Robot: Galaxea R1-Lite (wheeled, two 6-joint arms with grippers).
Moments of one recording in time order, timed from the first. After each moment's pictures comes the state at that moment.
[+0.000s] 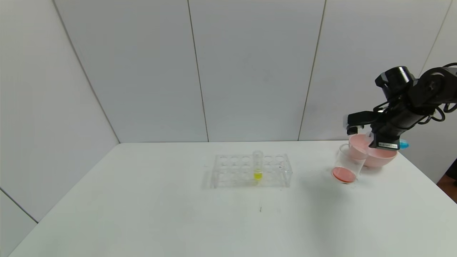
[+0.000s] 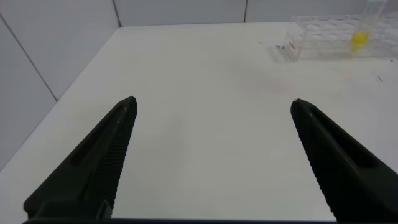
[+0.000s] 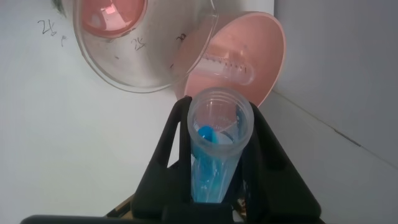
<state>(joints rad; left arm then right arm) 0.00 0.00 0.00 0.00 0.00 0.00 0.02 2.15 -2.00 0.78 -0.21 -1.26</state>
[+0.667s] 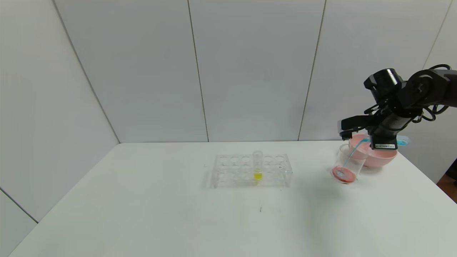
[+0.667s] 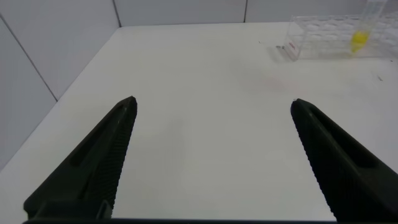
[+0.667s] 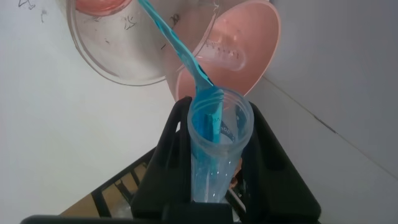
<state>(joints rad) 0.00 0.00 0.00 0.00 0.00 0.00 0.06 2.16 -2.00 0.78 -0.36 -1.31</state>
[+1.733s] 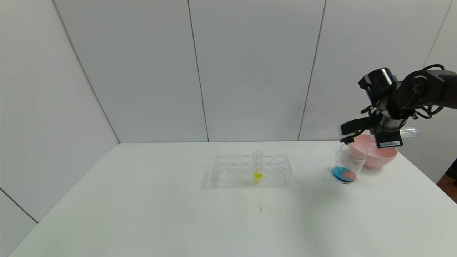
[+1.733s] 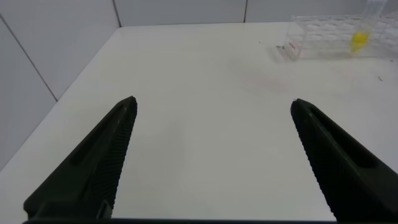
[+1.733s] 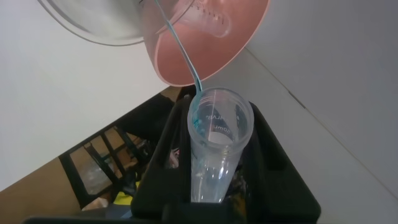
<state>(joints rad) 0.00 0.00 0.00 0.00 0.00 0.00 0.09 2.17 -2.00 0.76 -0.55 -1.43</state>
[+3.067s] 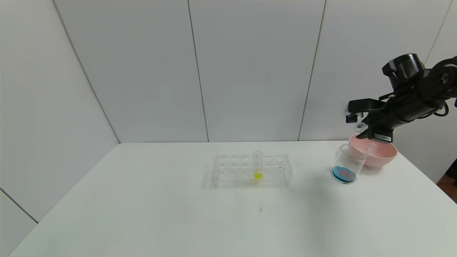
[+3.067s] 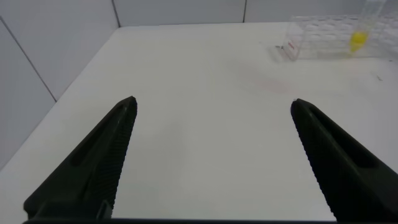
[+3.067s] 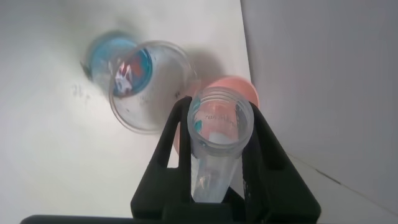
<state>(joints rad) 0.00 0.00 0.00 0.00 0.00 0.00 0.01 2.09 -1.98 0.72 0.06 -1.23</state>
